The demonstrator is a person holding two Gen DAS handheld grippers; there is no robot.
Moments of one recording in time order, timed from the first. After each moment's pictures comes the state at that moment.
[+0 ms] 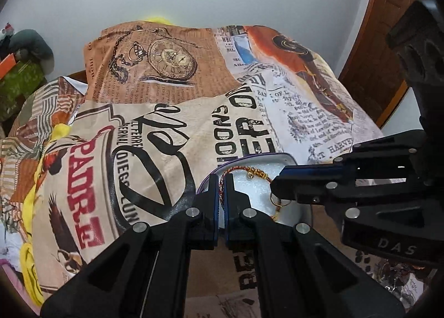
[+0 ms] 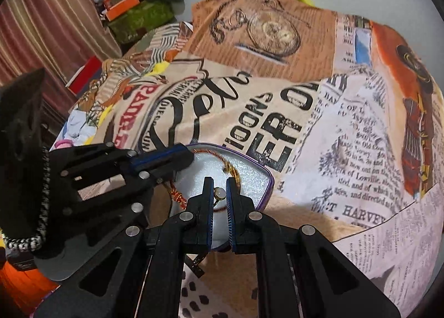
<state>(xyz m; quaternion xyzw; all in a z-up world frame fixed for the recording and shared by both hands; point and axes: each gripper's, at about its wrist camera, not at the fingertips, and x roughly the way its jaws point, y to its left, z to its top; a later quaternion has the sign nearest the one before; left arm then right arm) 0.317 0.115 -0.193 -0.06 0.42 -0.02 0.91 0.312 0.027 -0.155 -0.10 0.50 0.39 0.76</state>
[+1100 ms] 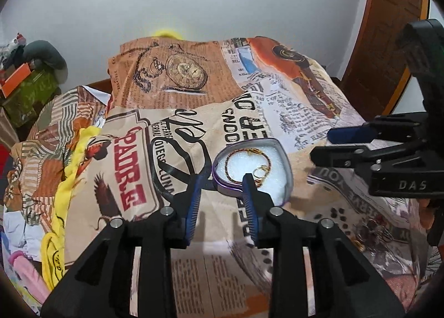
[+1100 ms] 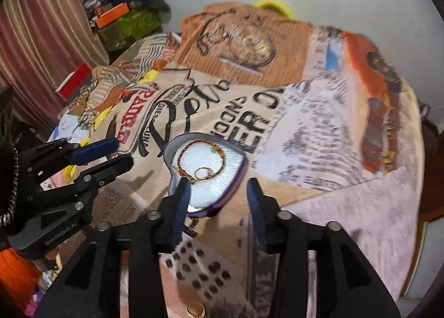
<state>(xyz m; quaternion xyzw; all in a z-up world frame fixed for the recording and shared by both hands) 0.245 0.114 -0.143 -0.04 0.40 0.00 0.92 0.277 -0.006 -0.114 -0.11 0.47 0.34 0.80</state>
